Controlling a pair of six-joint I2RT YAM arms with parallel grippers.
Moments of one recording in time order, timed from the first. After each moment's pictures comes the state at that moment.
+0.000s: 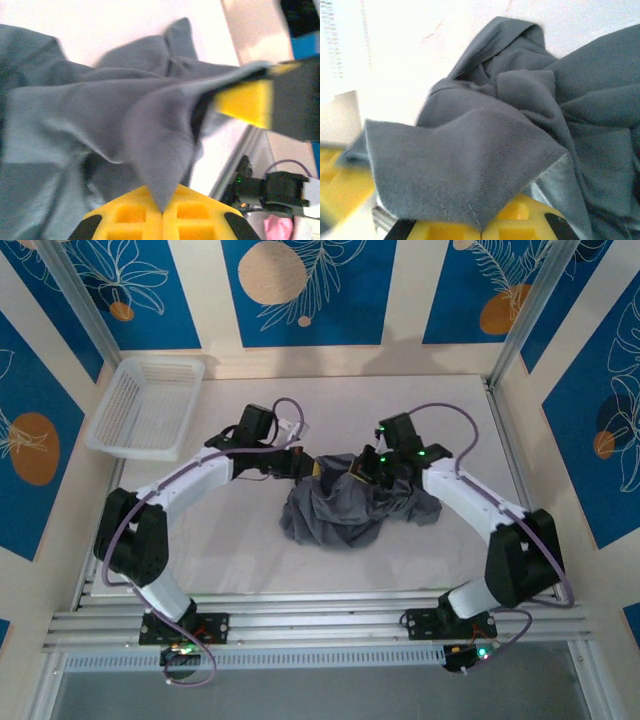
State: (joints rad) left arm -0.46 1.67 1.27 -0.47 0.71 -0.38; right arm 0.37 1.40 1.08 -0.58 -0.41 0.78
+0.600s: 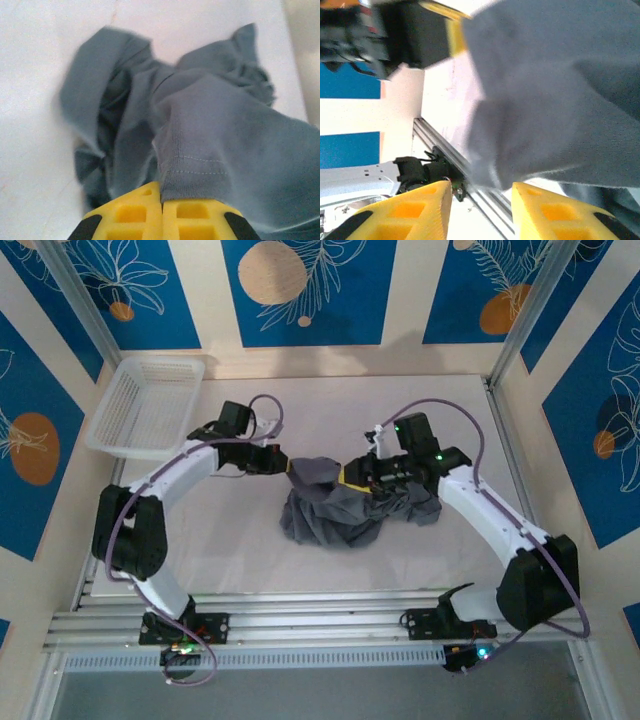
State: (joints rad) left arm -0.35 1.70 1.24 -0.58 0.60 -0.25; right arm 0.39 1.35 1.09 -0.61 -0.77 0.58
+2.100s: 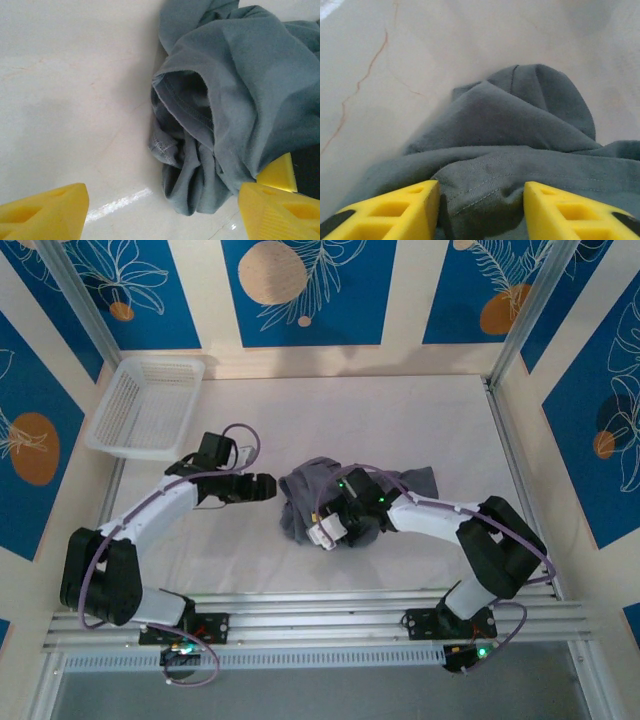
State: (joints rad) left arm -0.32 1.39 0.94 -0.57 0.41 -0.34; right arm 0.73 1.56 0.80 -0.21 -0.40 -1.46
